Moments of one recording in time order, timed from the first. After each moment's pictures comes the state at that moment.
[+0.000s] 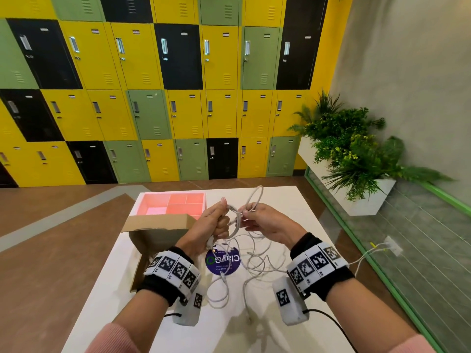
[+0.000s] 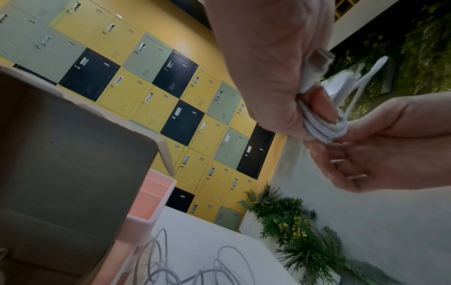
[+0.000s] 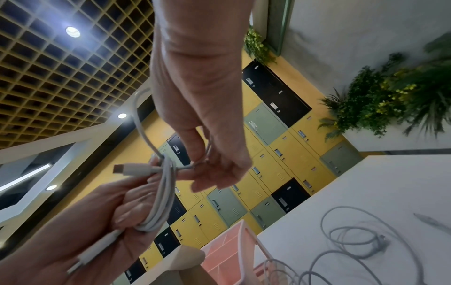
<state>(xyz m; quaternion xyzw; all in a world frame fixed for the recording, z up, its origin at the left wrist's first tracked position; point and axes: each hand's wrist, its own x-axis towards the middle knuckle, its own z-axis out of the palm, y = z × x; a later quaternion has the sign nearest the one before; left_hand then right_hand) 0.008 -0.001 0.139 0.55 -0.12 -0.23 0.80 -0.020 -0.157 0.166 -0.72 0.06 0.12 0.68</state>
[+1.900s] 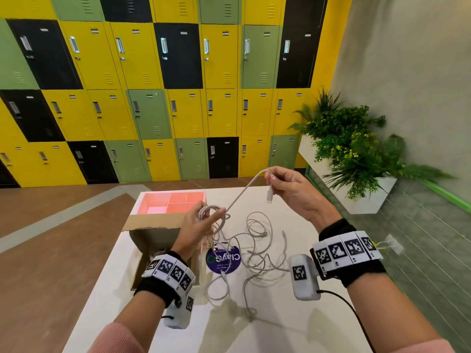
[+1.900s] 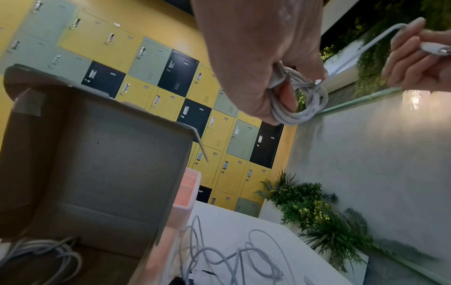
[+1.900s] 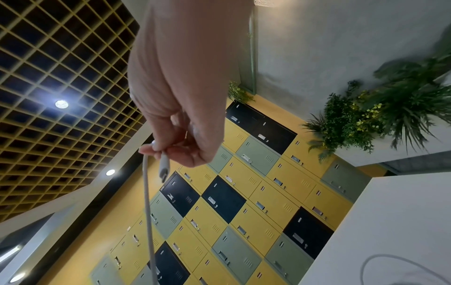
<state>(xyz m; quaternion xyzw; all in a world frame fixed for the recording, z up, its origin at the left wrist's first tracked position) 0.021 0.023 0.109 0.70 -0.17 -0.02 0.70 -0.026 -0.216 0.212 -0.67 -0.14 -0.02 0.73</state>
